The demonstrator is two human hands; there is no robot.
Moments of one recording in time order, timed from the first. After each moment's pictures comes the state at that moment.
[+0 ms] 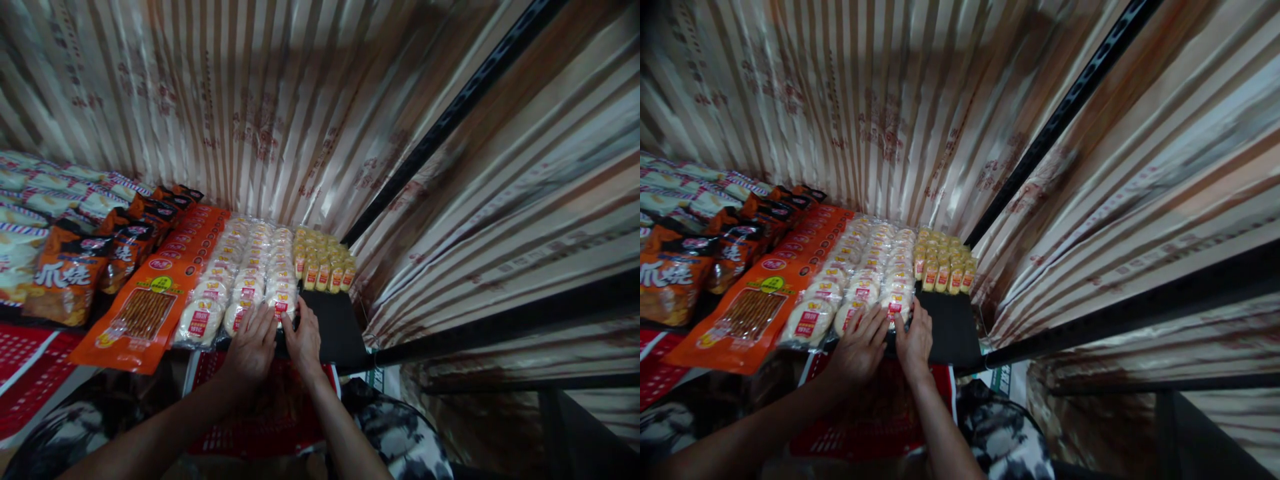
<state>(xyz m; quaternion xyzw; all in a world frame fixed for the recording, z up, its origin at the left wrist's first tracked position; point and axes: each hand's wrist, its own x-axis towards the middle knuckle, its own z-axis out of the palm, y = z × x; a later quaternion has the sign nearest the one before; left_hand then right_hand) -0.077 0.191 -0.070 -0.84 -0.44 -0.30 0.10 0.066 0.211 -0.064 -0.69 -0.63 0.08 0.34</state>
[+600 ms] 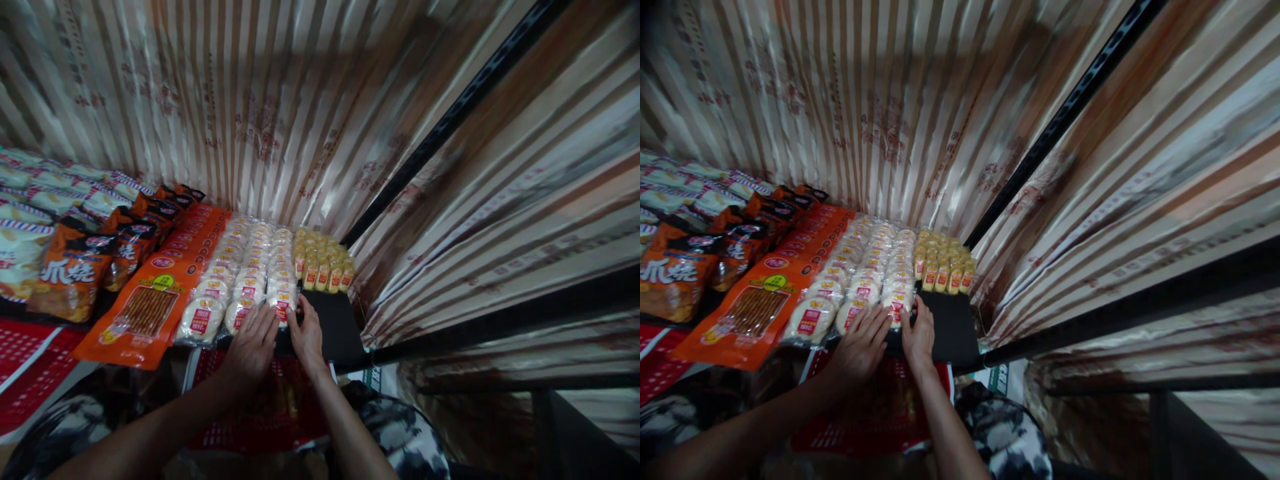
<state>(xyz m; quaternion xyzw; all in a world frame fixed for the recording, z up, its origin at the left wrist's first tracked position) -0.079 0.189 -0.071 -0.85 -0.42 -0.31 0.10 0.076 0.218 -0.066 -0.68 -0.63 0.10 0.38</state>
